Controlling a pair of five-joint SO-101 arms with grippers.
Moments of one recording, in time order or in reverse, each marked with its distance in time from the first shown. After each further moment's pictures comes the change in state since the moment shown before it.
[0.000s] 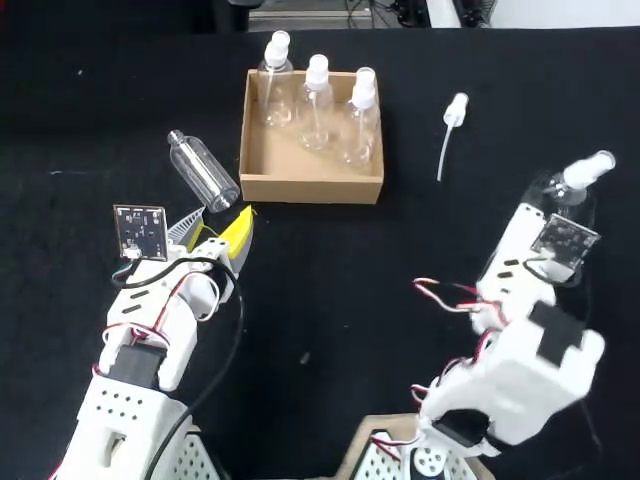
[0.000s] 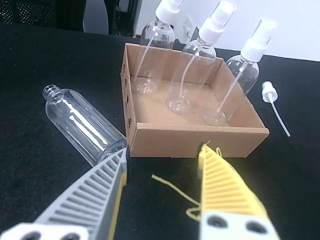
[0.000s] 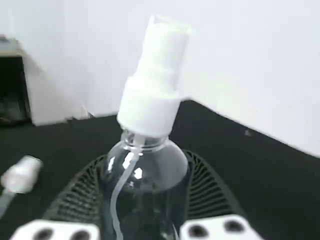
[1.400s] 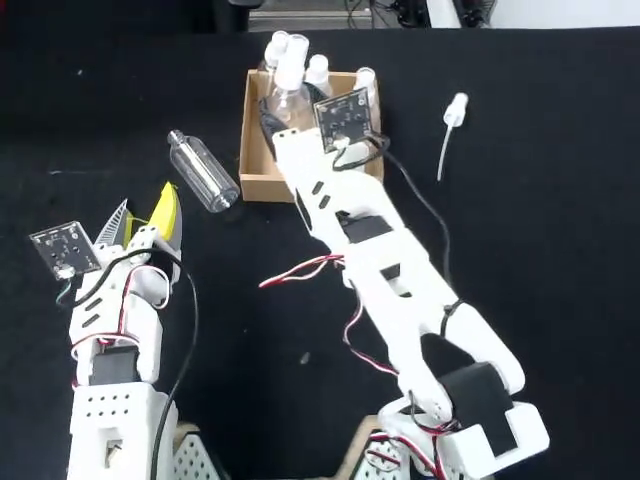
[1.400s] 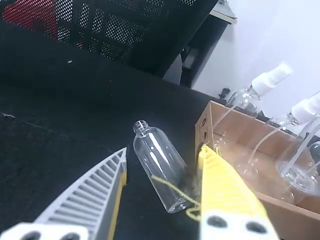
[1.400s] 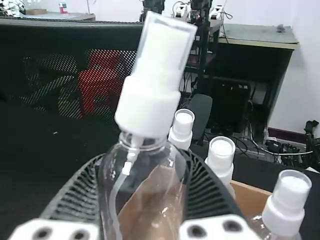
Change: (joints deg) left arm -18.5 -0.4 6.1 -13.0 5.5; right arm -52.3 -18.8 -26.5 55.4 -4.0
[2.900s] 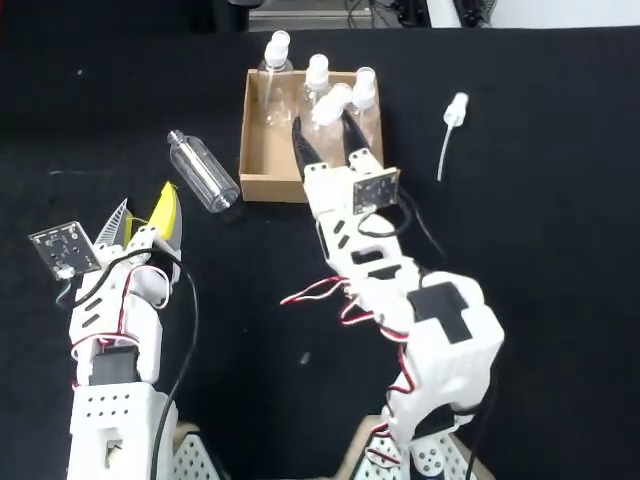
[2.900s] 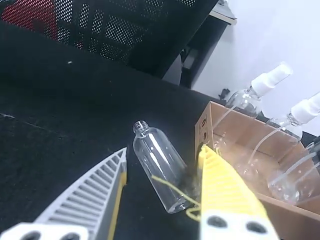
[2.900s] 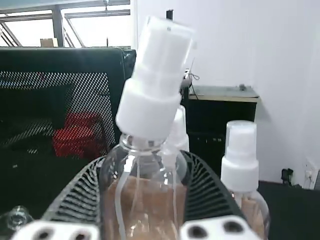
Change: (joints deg) left arm 0.1 0.0 0.0 -0.1 0.0; right arm 5.7 28.0 10.5 -54.2 0.0
